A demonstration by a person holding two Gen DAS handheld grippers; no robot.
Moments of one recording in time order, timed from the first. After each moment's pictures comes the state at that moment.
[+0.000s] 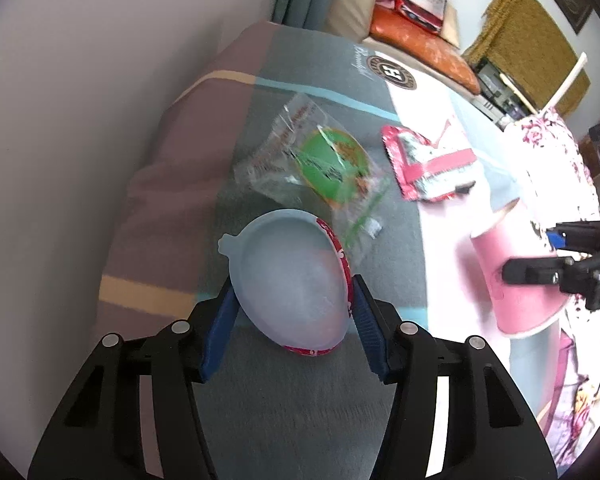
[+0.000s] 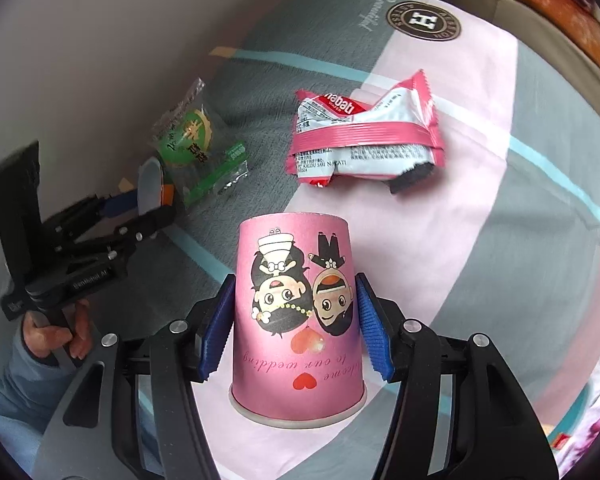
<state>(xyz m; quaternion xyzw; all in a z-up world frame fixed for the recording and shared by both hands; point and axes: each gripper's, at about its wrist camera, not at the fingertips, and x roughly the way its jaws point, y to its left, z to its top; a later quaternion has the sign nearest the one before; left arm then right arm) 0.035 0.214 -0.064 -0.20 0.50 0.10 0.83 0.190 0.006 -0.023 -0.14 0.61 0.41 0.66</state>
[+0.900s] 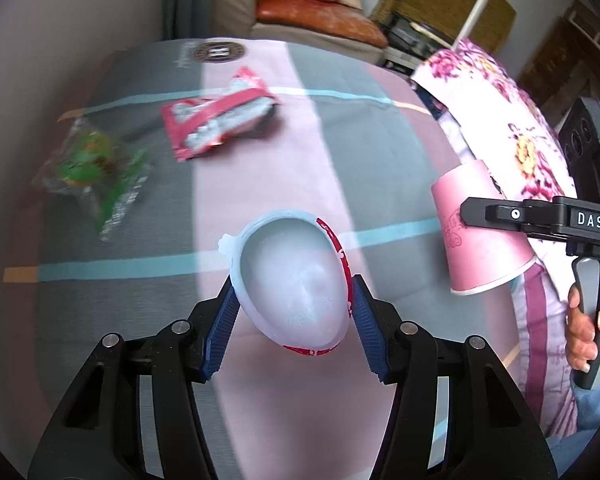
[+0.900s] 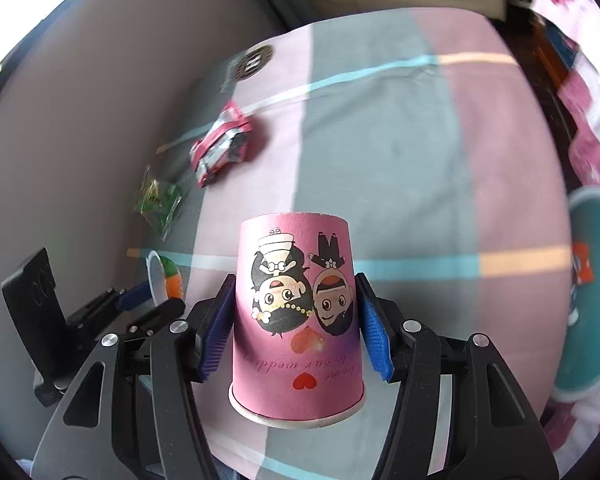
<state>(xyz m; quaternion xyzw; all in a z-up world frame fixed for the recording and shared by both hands) 0.045 0.047 -0.035 -0.12 0.51 -0.03 0.85 0.159 -0.181 -0.016 0.10 0.59 0.31 0.74</state>
